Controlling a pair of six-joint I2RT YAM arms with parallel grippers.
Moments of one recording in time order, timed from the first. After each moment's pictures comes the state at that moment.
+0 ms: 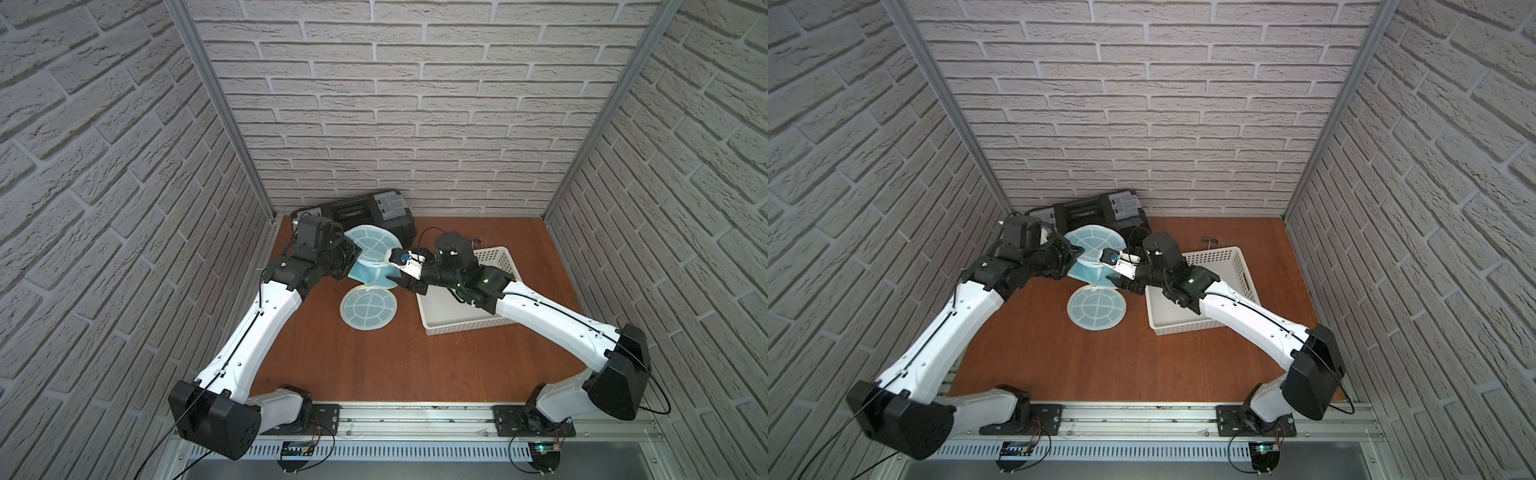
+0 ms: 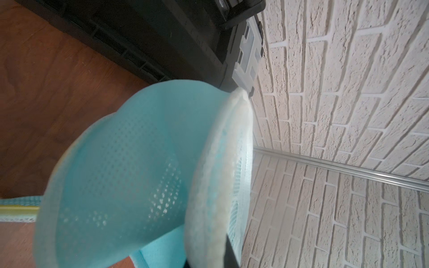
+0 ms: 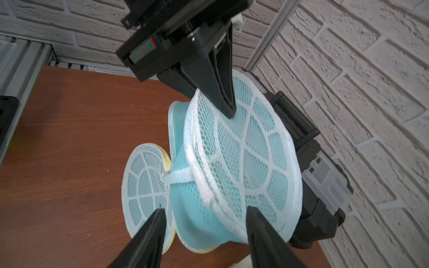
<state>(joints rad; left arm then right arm) -0.33 1.24 1.27 -0.66 0.24 -1.28 0.75 1.49 1.31 -0.25 -0.23 -0.59</state>
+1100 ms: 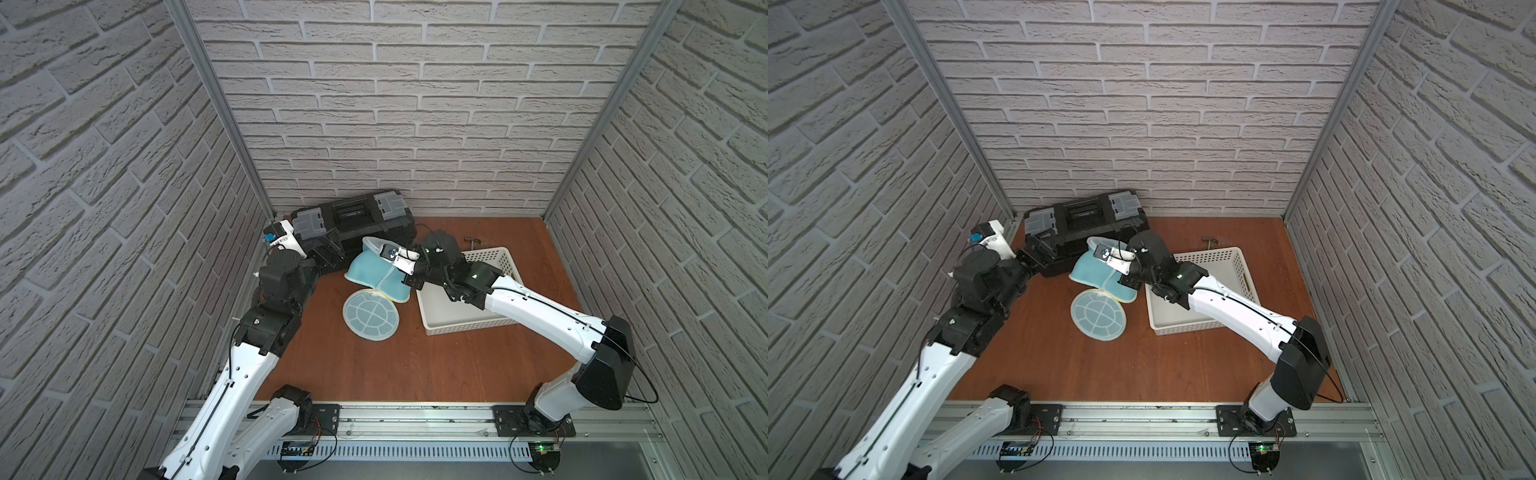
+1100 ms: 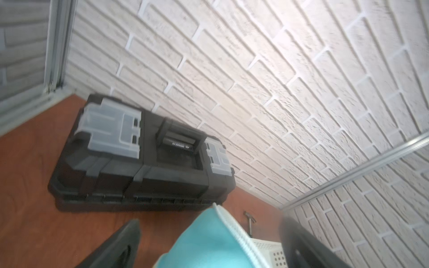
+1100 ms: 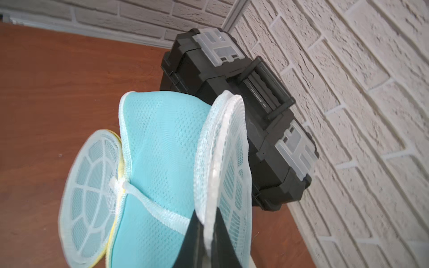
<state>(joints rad) -0.34 0.79 0.93 -0.22 -0.16 -0.58 0.75 1.55 1.42 -0.39 0.01 -0.50</state>
